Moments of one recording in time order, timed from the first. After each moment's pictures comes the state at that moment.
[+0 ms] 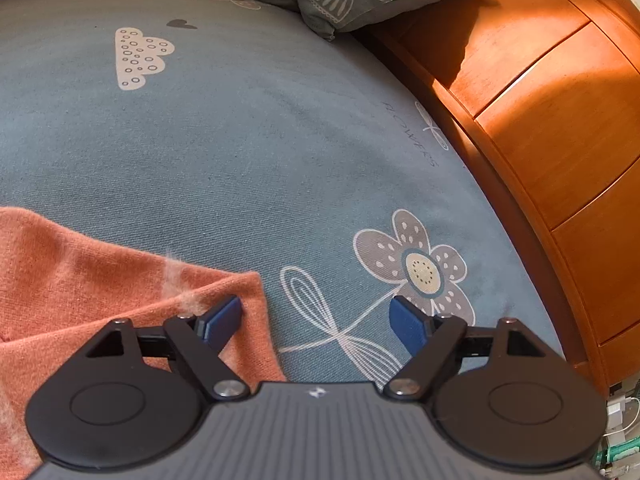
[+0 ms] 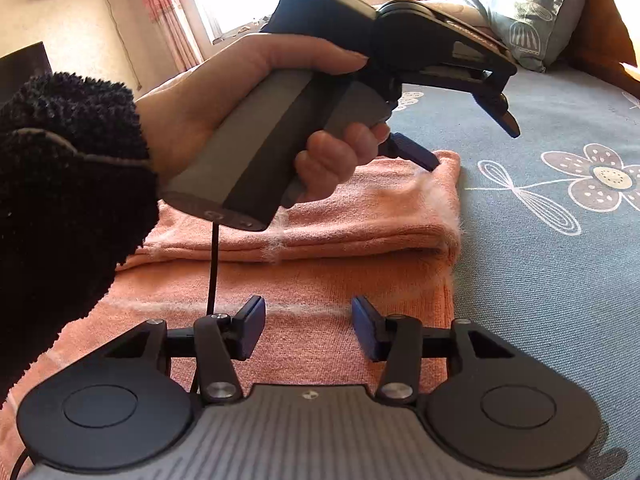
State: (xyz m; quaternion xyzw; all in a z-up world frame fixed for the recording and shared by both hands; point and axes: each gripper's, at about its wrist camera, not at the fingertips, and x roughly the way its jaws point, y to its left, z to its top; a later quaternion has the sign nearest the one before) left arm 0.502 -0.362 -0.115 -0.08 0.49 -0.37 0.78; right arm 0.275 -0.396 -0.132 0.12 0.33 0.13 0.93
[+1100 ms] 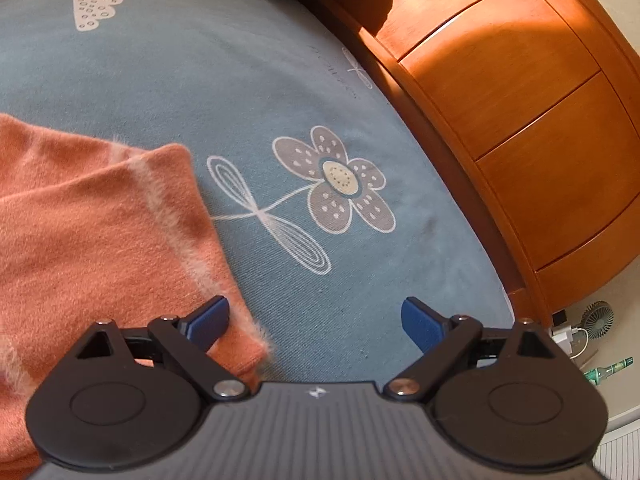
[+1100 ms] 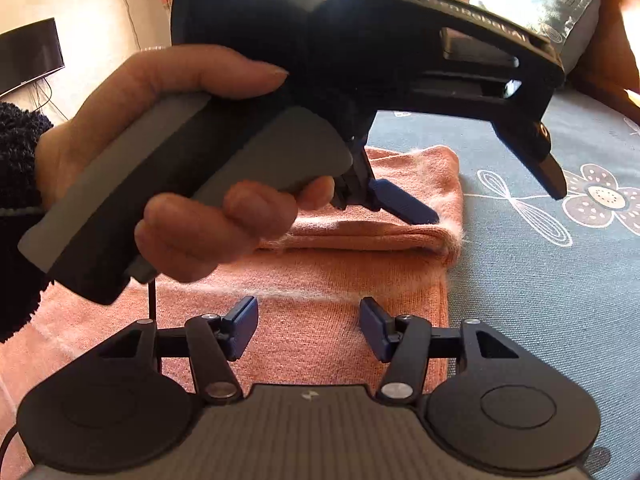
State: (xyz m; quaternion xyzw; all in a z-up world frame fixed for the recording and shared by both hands) left arm 0.451 -0.342 -0.106 -0.09 0.52 -0.46 0.72; right arm 0.256 -0.385 -0.126 0.08 0.32 0.13 0.93
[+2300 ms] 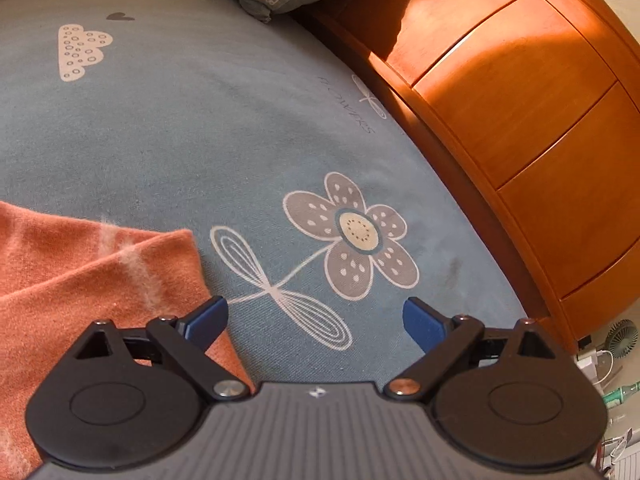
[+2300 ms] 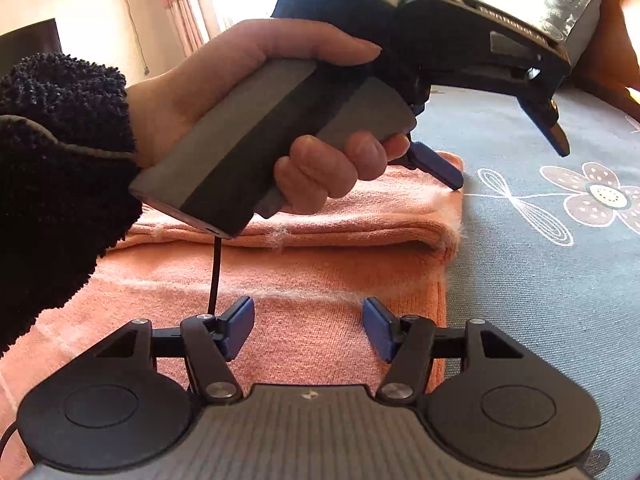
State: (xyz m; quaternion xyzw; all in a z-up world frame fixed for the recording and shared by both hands) left arm 0.478 -0.375 -0.105 -0.08 0.48 -0.43 0.76; right arm 0.264 -0.392 -0.128 0.08 0.33 0.13 0.93
